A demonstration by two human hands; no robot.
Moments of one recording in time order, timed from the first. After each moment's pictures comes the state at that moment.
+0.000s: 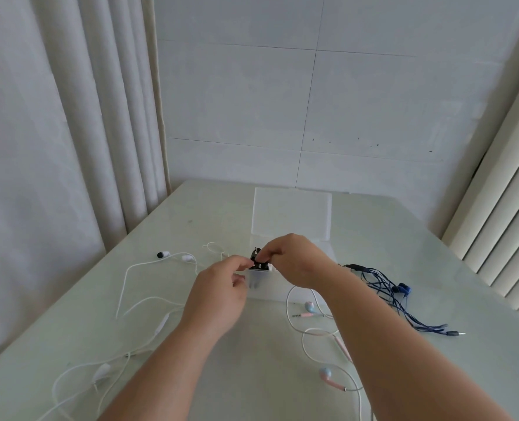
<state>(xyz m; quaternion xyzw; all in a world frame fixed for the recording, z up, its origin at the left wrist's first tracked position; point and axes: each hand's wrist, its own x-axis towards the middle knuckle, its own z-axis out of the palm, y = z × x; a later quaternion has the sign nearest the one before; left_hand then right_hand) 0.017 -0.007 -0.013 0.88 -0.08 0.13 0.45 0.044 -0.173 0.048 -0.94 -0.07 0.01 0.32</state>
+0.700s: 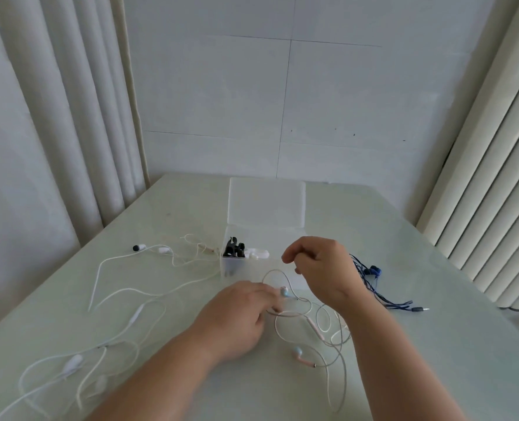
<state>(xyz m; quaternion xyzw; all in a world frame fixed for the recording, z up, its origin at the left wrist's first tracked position) -0.020 -0.049 -0.022 0.89 -0.37 0.08 0.26 -0.030 -0.228 0.038 -0.89 -0.02 -0.16 0.43</state>
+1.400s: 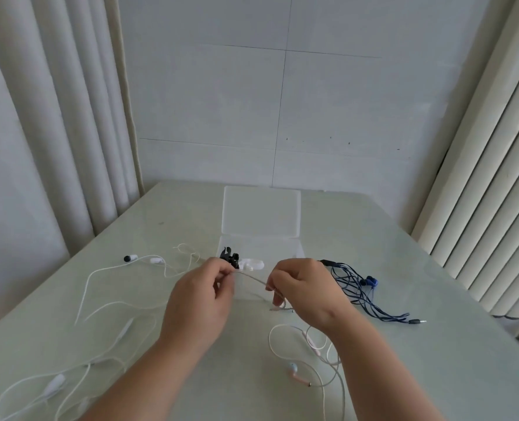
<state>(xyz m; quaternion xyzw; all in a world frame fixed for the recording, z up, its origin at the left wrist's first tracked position) -0.011 -0.032 -0.007 0.85 -0.16 0.28 0.42 -0.036 -0.215 0.037 -0.89 -0.04 -0.05 0.44</state>
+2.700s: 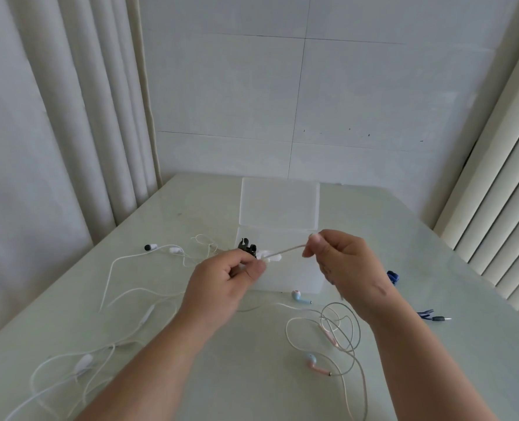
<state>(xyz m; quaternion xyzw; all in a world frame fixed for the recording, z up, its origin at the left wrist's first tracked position) -0.005 -0.025 -0.001 0.80 -0.19 0.17 0.54 -0.034 -0.233 0.048 -0.81 -0.04 -0.15 0.56</state>
